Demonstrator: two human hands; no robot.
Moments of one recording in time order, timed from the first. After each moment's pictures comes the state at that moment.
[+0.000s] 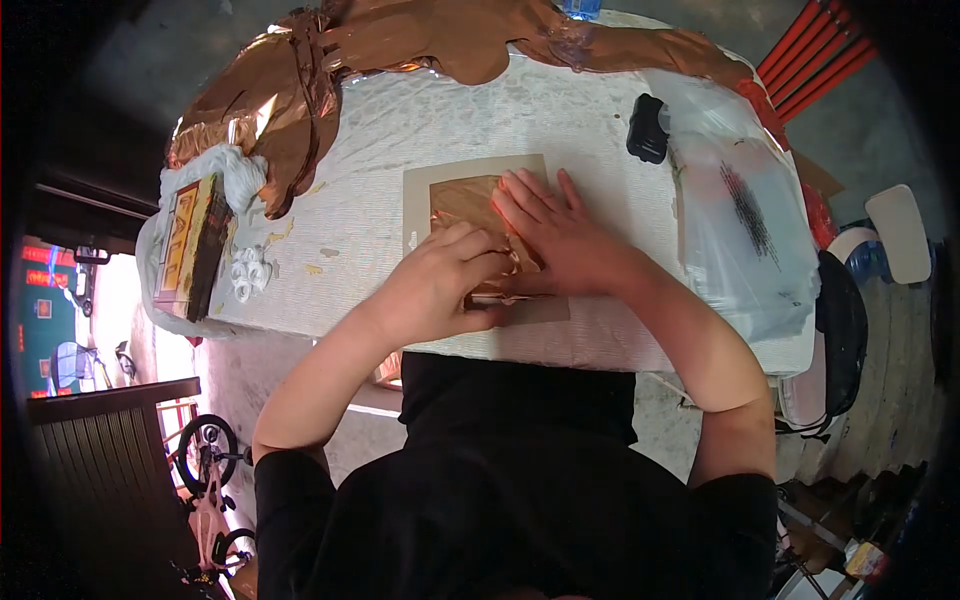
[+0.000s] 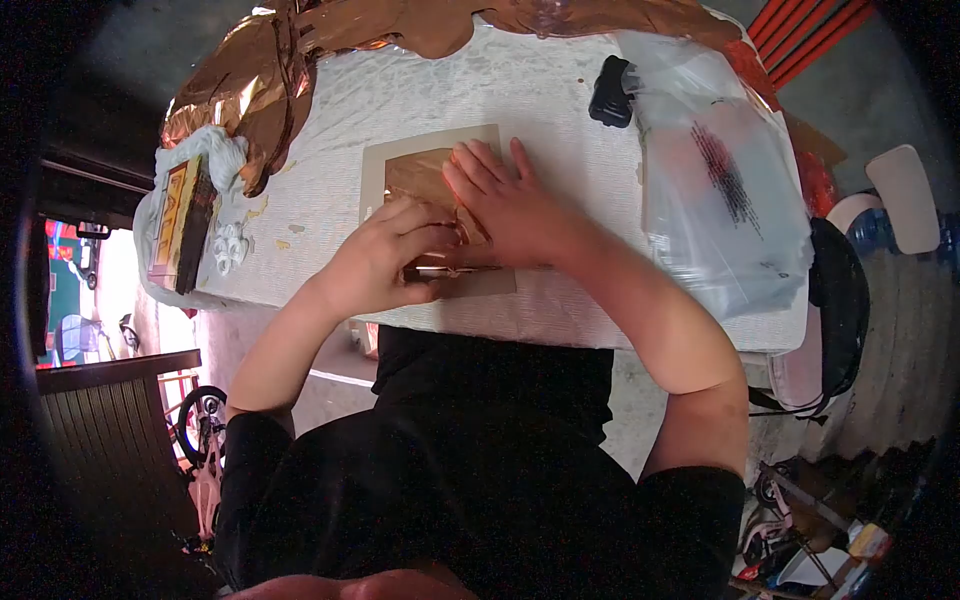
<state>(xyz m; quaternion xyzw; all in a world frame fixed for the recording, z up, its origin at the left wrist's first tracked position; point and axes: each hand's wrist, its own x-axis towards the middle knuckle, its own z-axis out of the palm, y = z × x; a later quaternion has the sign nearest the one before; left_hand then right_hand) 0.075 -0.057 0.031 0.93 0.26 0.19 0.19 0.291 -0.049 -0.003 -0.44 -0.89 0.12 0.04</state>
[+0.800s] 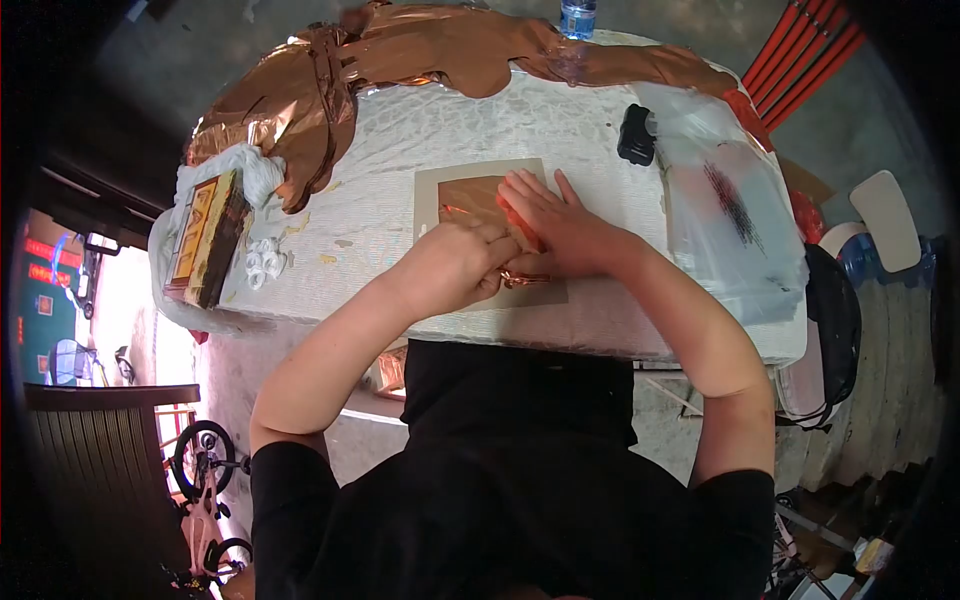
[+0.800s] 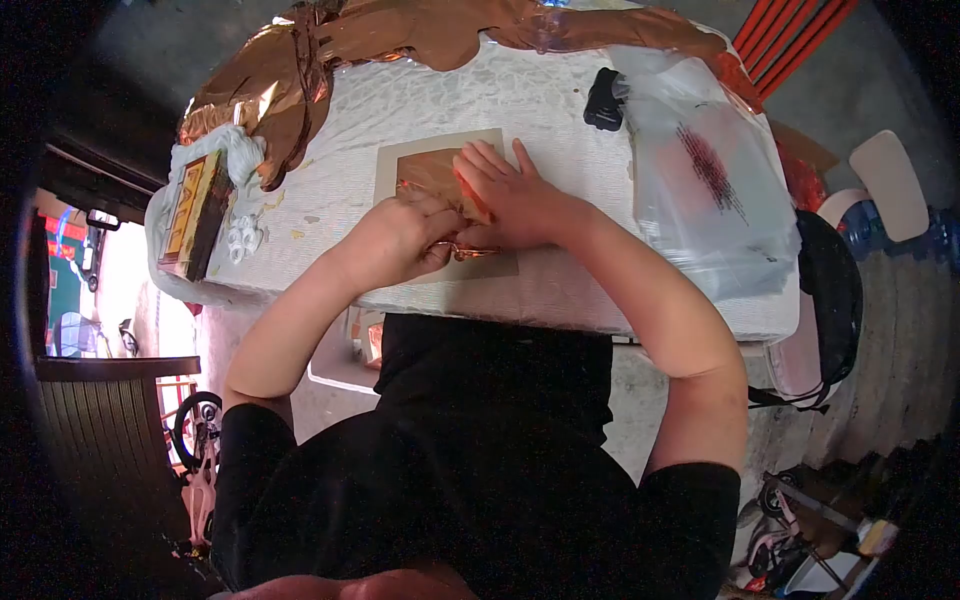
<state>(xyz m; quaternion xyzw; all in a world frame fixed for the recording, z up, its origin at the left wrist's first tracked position) 0.085 -0.057 0.039 0.95 0.24 0.13 0.12 0.296 -0.044 0.000 -0.42 -0.89 0.16 0.06</state>
